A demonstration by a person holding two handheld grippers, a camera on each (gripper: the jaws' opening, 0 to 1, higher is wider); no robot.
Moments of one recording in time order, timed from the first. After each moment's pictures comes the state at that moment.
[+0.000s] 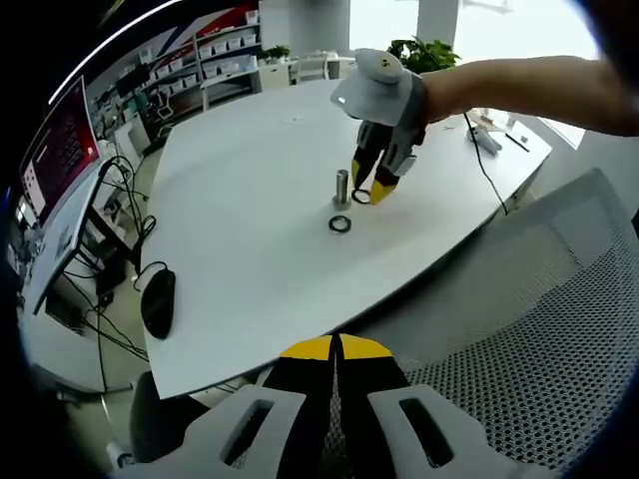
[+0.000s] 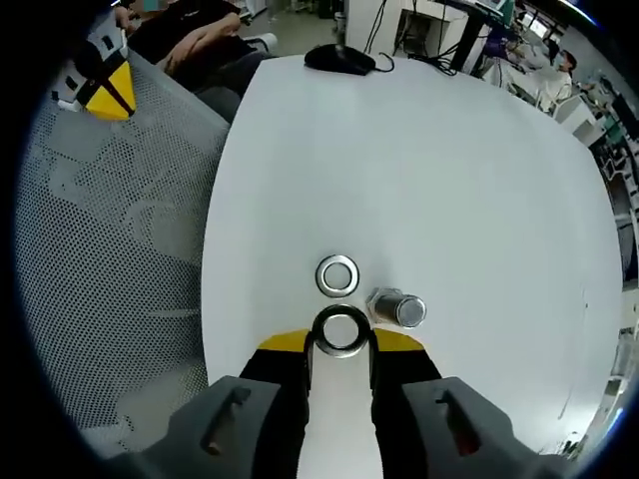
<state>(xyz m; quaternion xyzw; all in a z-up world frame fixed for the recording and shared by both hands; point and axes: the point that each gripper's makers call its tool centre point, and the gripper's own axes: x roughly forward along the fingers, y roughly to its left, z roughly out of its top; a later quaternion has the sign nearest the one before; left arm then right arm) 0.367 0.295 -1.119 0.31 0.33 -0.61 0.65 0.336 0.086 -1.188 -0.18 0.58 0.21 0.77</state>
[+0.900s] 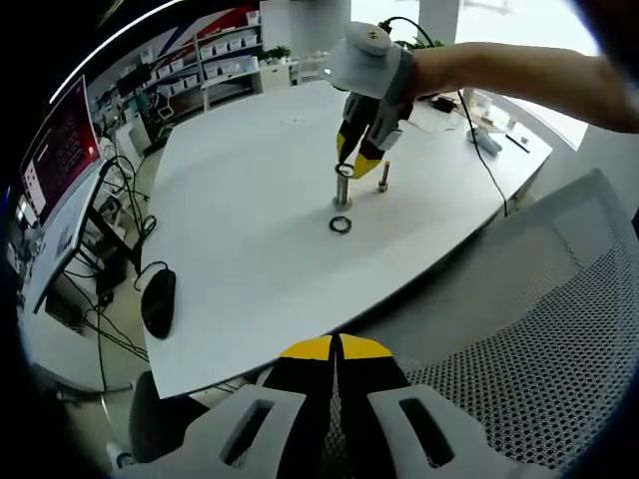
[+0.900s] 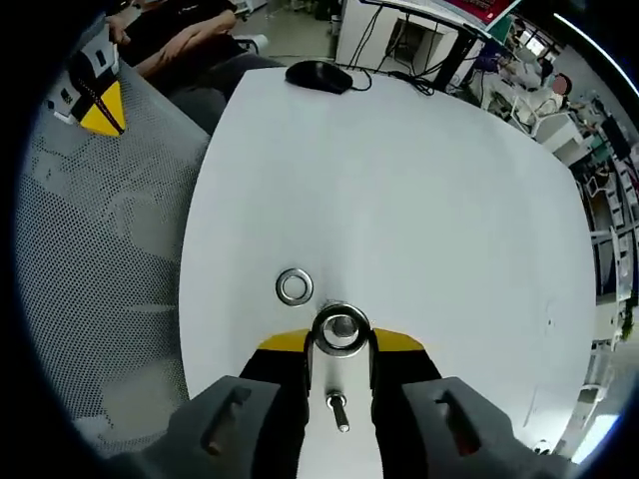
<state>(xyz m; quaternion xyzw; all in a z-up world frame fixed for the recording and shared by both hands) 0.368 0.296 -1.120 0.30 0.33 -0.61 0.65 0.363 0.065 -1.169 -0.22 0.57 0.18 0.77</state>
